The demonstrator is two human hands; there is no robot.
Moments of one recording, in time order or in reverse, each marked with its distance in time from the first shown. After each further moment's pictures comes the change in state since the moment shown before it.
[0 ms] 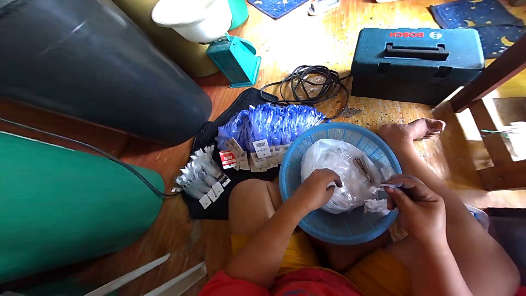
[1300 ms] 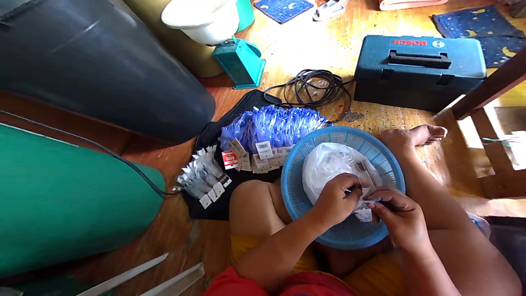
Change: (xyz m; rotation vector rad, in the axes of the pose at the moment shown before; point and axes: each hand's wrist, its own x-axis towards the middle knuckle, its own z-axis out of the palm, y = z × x) left_hand -0.006 0.049 0.023 -0.503 0.389 0.188; right_hand -0.006 0.008 0.018 0.070 -0.205 0.013
